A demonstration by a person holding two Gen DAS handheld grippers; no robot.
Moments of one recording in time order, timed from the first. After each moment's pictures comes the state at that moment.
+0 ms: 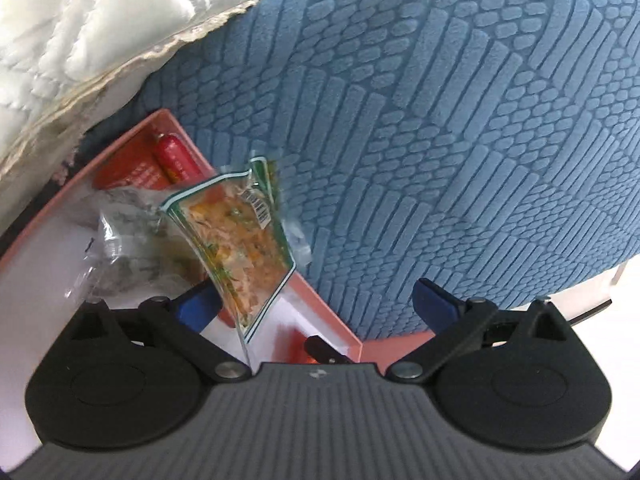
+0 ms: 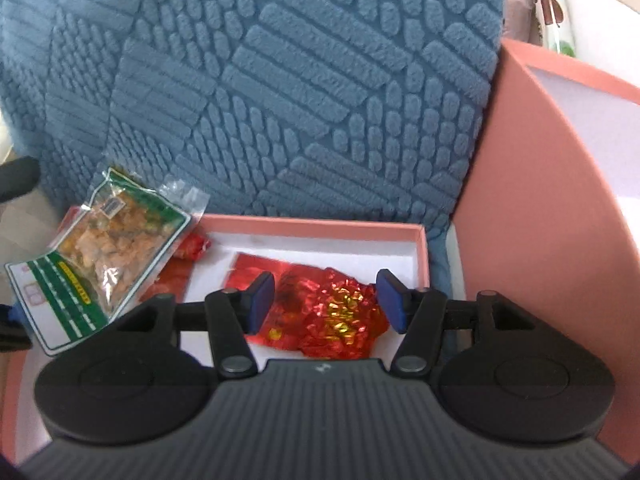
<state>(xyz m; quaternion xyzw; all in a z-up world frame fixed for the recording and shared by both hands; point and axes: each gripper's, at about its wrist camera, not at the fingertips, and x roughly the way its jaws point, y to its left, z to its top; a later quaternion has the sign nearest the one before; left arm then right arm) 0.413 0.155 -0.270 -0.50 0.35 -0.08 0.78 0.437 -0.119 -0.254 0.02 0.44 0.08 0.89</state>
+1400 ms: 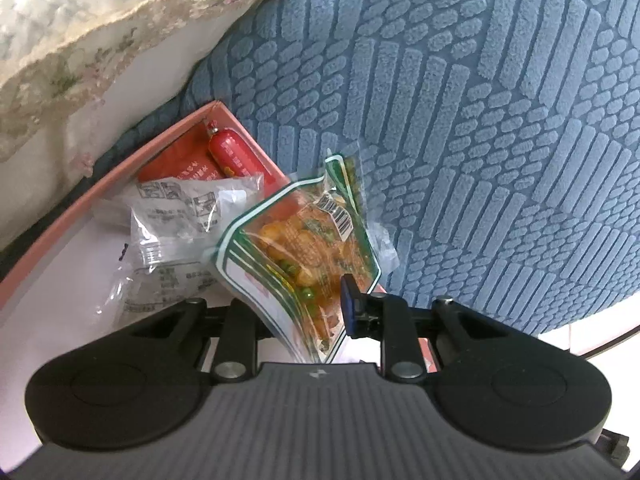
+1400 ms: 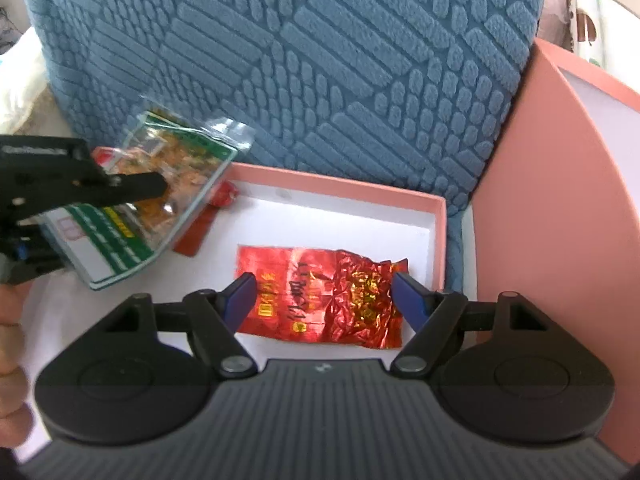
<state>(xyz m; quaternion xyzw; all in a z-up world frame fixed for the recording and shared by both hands) 0.425 0.136 -0.288 -0.45 0.40 0.01 0.80 0.413 -0.105 -0.257 -0.04 0.46 0.12 0.88</state>
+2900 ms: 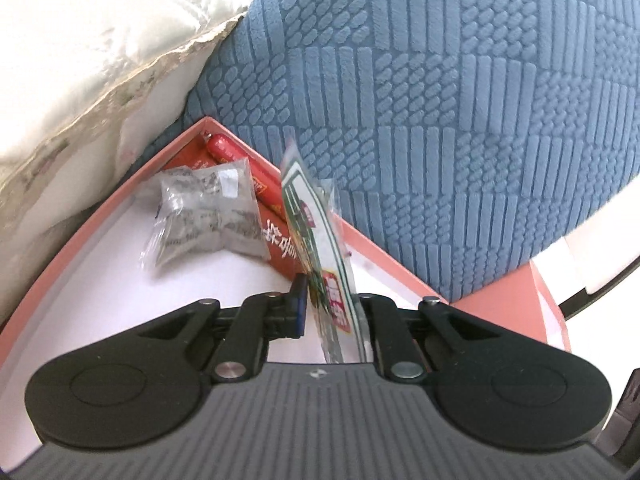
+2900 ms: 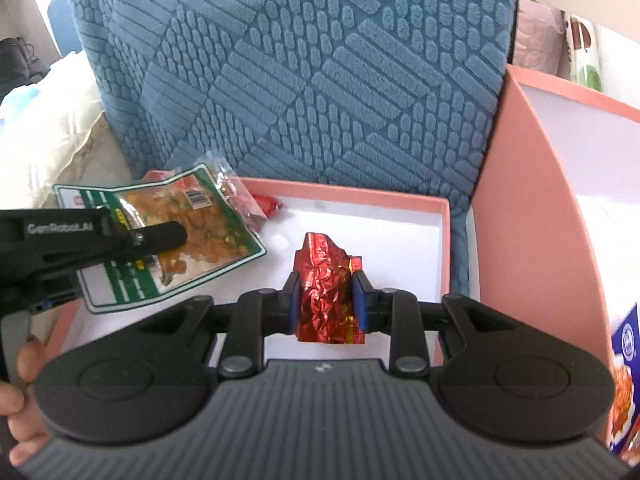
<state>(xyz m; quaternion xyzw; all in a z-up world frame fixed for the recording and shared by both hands) 0.367 0.105 -0.240 -0.35 0.39 0.01 0.85 0.368 -0.110 -0.230 0.00 0.42 0.14 0.90</state>
